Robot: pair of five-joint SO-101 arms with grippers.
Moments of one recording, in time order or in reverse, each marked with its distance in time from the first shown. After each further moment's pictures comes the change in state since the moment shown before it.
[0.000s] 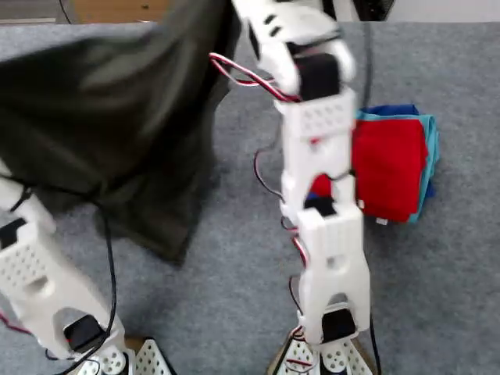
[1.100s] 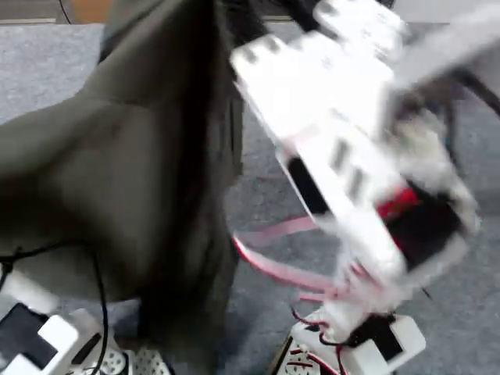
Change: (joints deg) left arm -17.0 -38.9 61.4 -3.3 -17.8; right arm -15.7 -43.4 34.2 -0.6 -1.8
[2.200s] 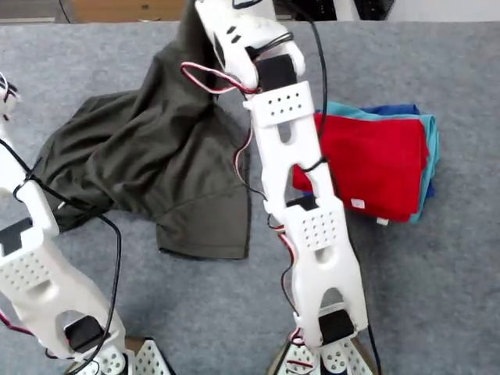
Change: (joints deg) left arm 20.8 41.0 5.2 -46.6 22.7; right arm 11.7 58.6 -21.2 -7.6 0.0
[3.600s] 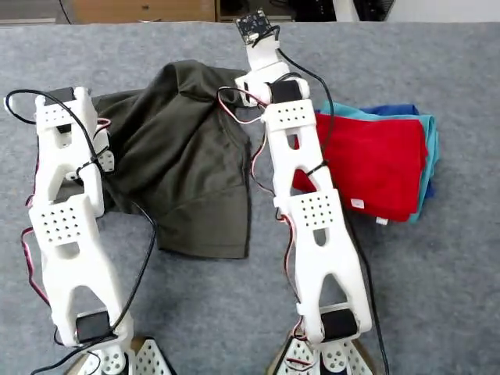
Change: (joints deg) left arm 16.4 21.5 -14.0 47.8 -18.8; right arm 7.7 24.1 -3.7 9.1 0.0
